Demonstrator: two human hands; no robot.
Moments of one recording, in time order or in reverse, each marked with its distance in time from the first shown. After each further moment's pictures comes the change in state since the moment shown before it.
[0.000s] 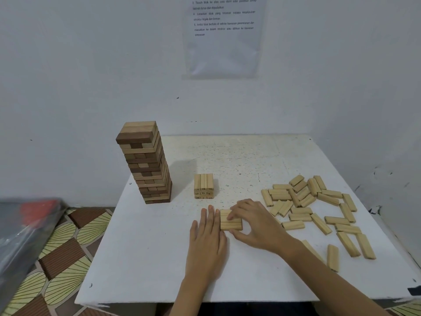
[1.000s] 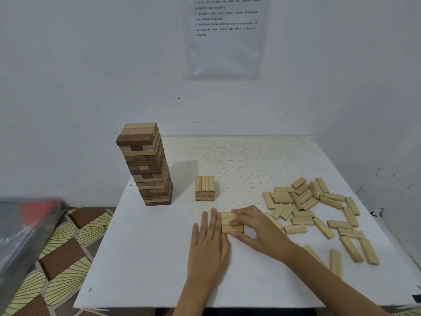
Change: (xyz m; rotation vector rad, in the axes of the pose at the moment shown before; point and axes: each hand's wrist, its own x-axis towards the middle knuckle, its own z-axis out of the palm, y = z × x) left_hand -0.003 0.001 0.009 0.016 0.070 0.004; right_hand -0.008 0.012 0.013 0.190 0.031 0.003
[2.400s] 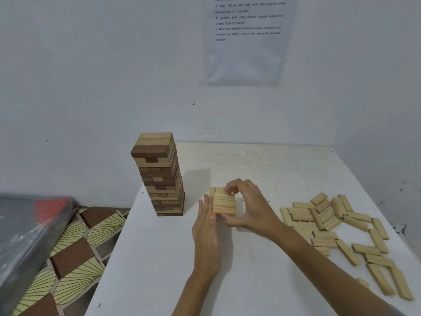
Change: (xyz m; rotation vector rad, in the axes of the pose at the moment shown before) left_hand 0.052 -0.007 -0.047 -1.121 0.146 -0.354; right_hand 0.096 -0.047 -0.026 0.156 0.035 0.100
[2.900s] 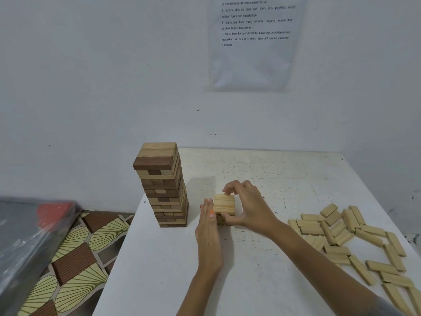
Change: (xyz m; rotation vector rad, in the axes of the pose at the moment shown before) left_hand 0.033 0.002 0.002 -0.138 0.038 -0.113; right_hand 0.037 0.009 0.006 -0.103 -0.046 0.035
